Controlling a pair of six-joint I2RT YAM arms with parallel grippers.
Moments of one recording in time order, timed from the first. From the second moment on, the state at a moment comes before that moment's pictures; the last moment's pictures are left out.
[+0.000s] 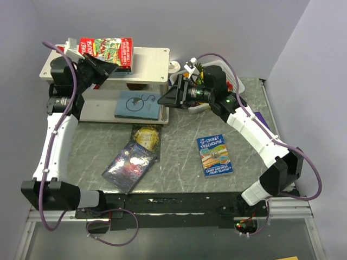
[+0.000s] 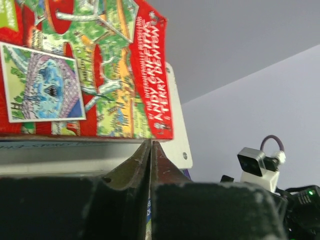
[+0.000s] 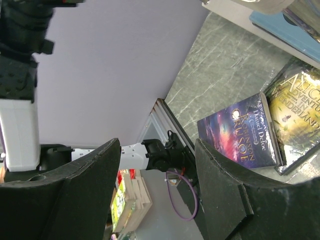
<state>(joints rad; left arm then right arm) -0.01 1.34 1.51 -0.23 0.43 -0.86 0.55 1.52 1.54 -0.30 -0.67 0.83</state>
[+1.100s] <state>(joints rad) -0.38 0.87 0.63 -0.55 -0.34 -0.99 0.69 1.27 0.57 0.14 -0.47 0.78</state>
